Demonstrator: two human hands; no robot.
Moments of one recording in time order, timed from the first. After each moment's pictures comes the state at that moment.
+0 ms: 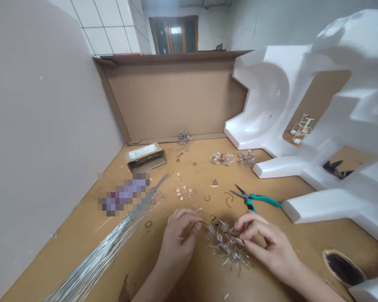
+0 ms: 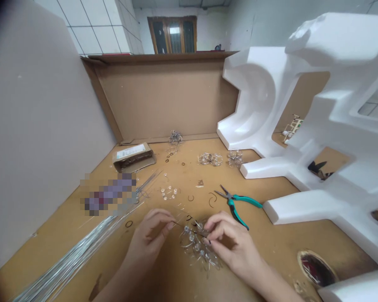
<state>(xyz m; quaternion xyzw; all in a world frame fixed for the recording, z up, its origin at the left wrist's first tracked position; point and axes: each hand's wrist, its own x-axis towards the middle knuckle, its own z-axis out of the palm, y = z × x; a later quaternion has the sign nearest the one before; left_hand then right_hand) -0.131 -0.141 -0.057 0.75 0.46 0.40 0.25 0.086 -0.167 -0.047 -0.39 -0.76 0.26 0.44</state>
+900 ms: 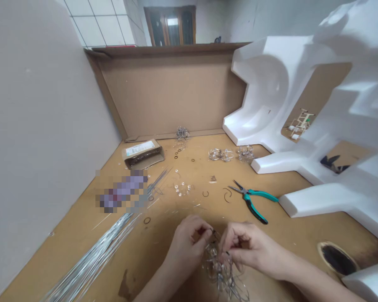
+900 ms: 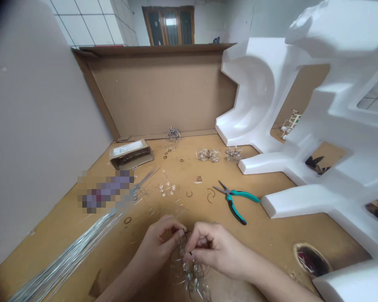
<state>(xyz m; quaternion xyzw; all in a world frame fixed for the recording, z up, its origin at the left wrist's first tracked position) -0.116 -0.147 -0.062 0.74 0.47 0.34 0.34 0.064 -0.167 -0.038 -0.37 -0.60 0.64 0.31</state>
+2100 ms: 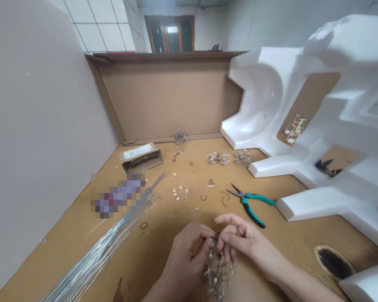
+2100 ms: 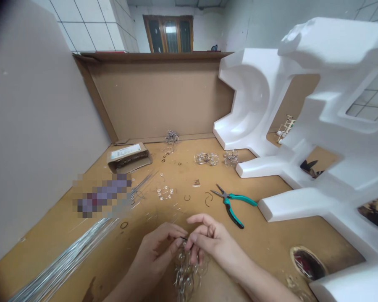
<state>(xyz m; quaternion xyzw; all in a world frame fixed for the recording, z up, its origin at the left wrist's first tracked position) -0.113 -0.157 -0.055 0.73 0.40 0.39 0.40 0.058 -0.162 -0.052 -0.40 -0.46 0.69 0.39</state>
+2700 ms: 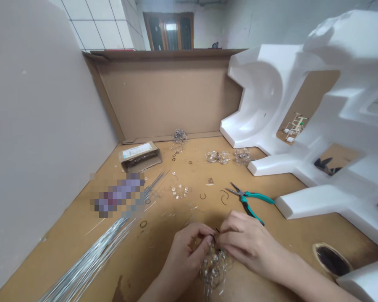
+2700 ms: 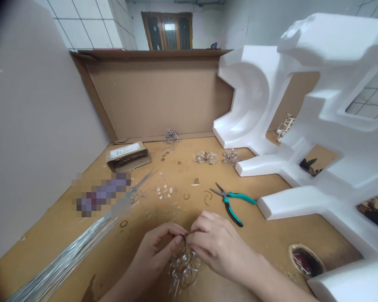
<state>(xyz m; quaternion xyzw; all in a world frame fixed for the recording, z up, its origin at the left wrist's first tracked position) -0.113 -0.156 -0.058 0.70 0.40 0.38 0.45 0.077 -0.161 -0.034 -0.35 -0.89 0.13 0.25</state>
